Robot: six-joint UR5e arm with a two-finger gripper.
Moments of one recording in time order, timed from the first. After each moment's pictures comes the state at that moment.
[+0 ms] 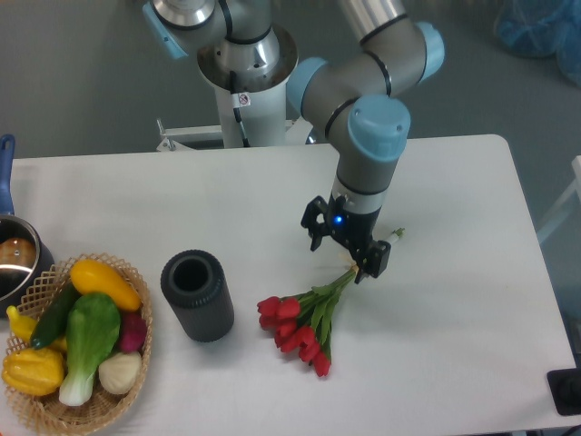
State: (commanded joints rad) arm 2.57 -1.93 -1.75 -0.91 1.36 1.28
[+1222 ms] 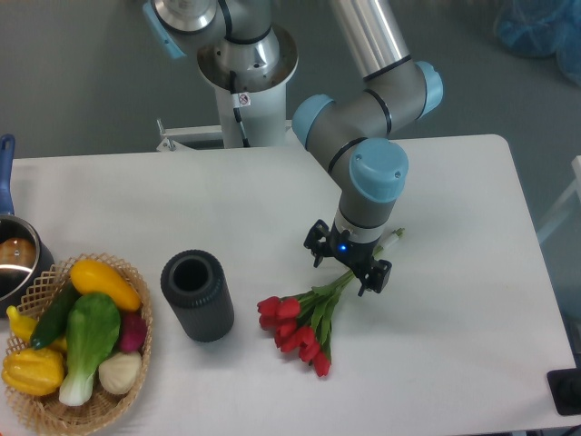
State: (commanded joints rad) arm 2.57 -1.98 -1.78 -0.90 1.43 1.19
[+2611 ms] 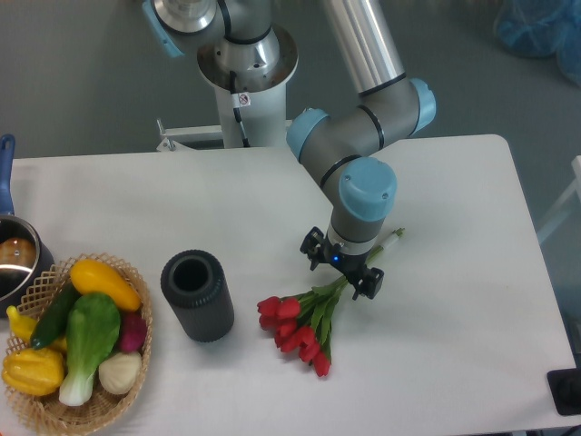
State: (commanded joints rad) arm 2.51 -2.03 -1.76 -0.89 1.48 1.19
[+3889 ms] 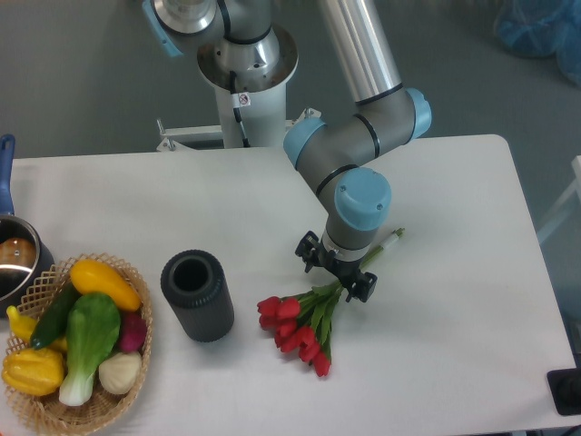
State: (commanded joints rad) arm 2.53 -2.05 -1.78 -0.90 1.48 1.18
